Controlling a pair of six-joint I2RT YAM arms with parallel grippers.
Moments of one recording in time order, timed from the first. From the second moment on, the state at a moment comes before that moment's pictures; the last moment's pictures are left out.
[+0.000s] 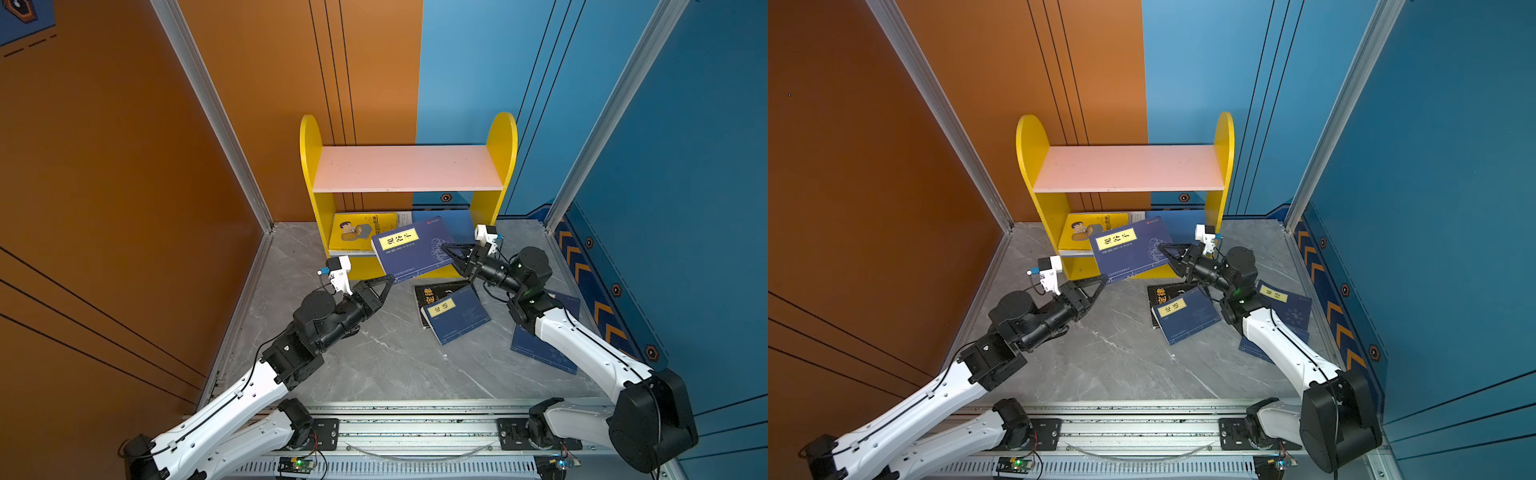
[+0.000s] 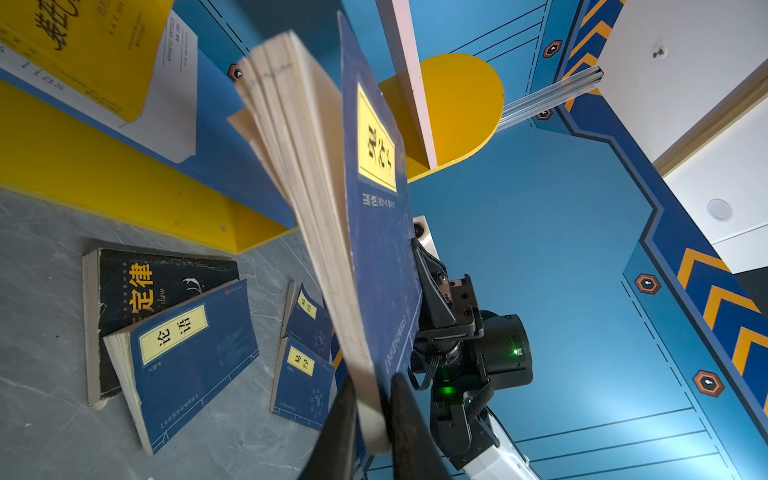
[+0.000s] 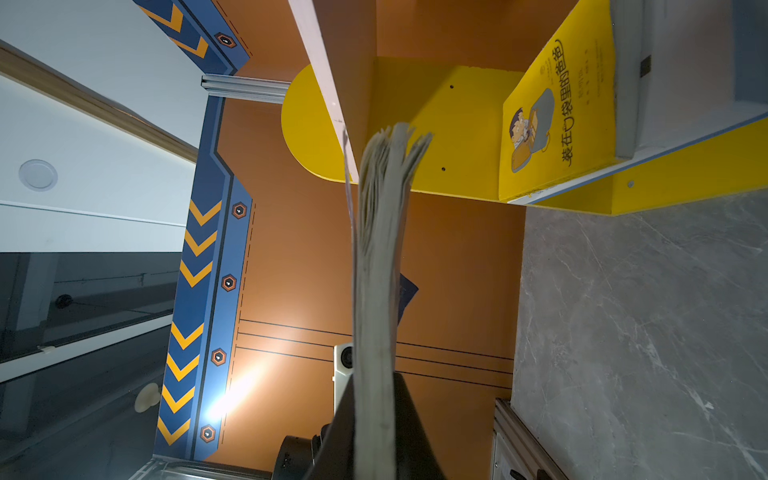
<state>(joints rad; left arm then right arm) -0.75 0.82 0.78 0.03 0.00 -1.17 0.36 1.26 0.86 0.55 -0.71 1.56</state>
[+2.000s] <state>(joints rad) -0.02 1.38 1.12 0.08 1.00 -1.14 0.44 1.78 1.32 0.34 -0.88 1.37</state>
